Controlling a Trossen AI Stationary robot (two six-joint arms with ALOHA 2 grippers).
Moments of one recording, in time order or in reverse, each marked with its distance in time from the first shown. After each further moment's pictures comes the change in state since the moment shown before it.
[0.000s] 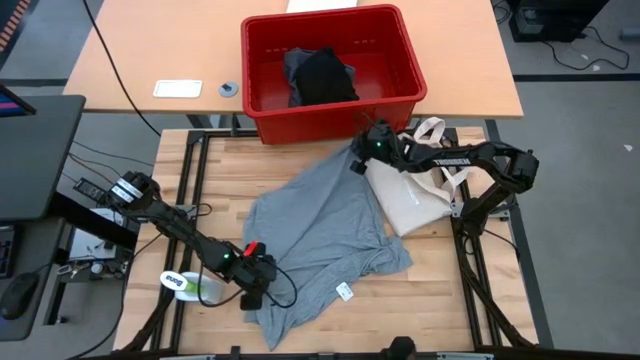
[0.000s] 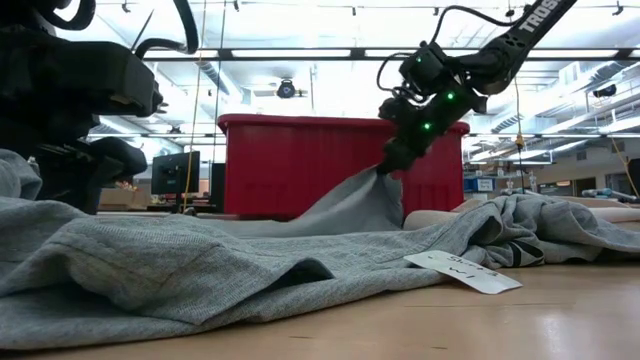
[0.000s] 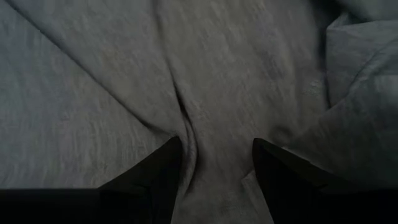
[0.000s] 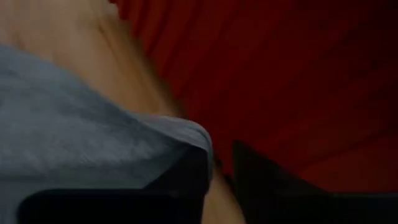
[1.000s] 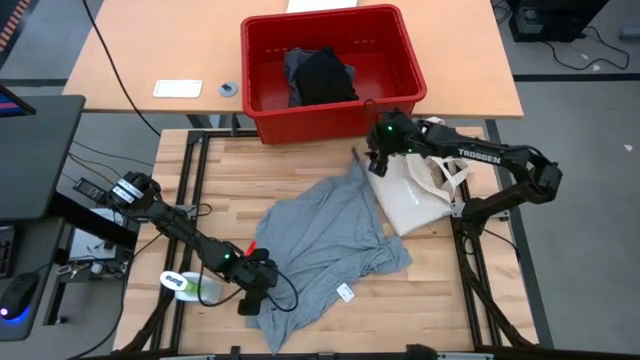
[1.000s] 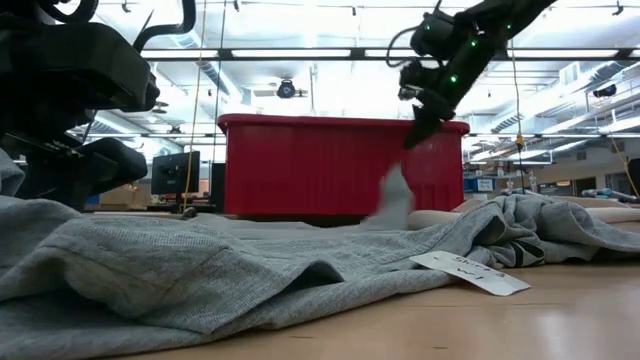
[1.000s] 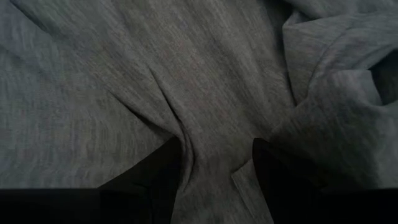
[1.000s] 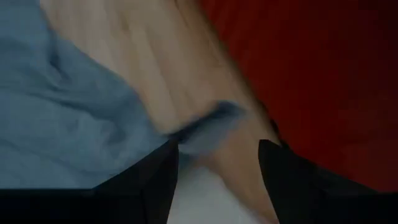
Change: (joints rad) left arm 0.000 0.000 0.000 0.070 0.100 0.049; right arm -0.045 -0.196 0.208 -0.695 -0.215 0.095
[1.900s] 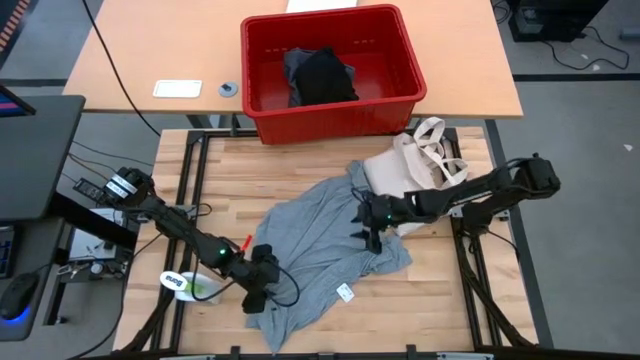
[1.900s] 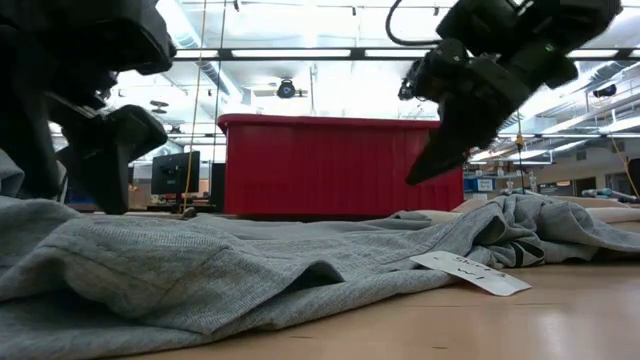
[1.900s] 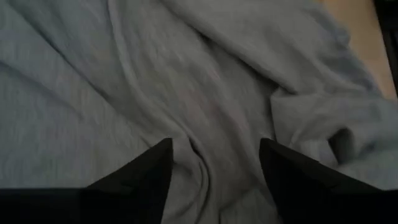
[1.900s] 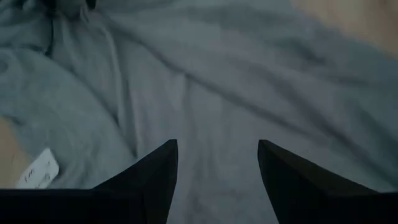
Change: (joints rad) left arm 0.018 -0.076 0.000 0.063 -0.110 0.008; right arm 0.616 0.038 -0.413 0.564 -0.073 0.505
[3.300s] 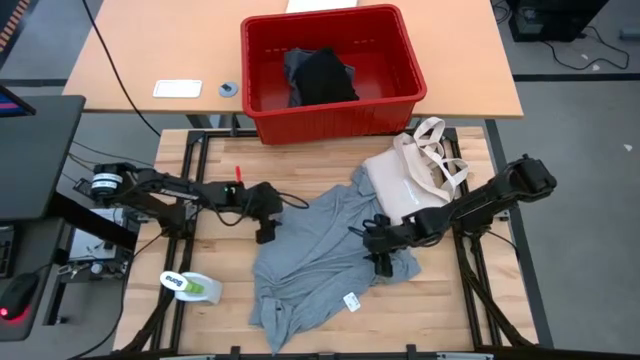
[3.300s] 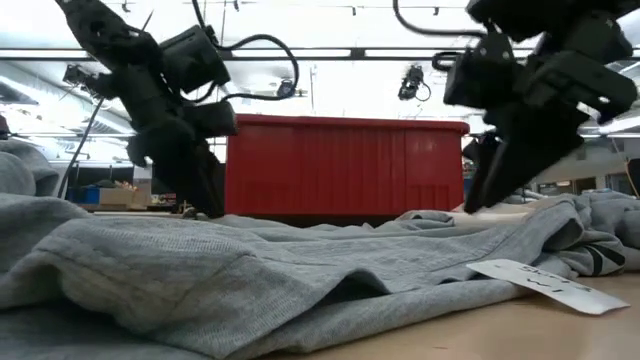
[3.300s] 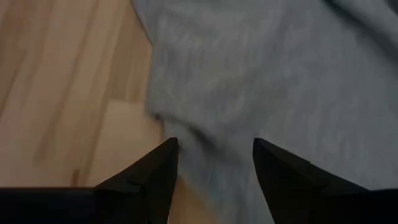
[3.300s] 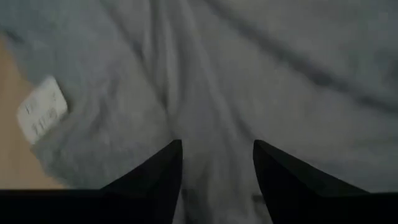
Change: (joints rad) left arm 0.691 -0.154 -0.181 0.054 0.143 0.493; right arm 0.237 0.041 0.052 -0.241 0.104 0.155
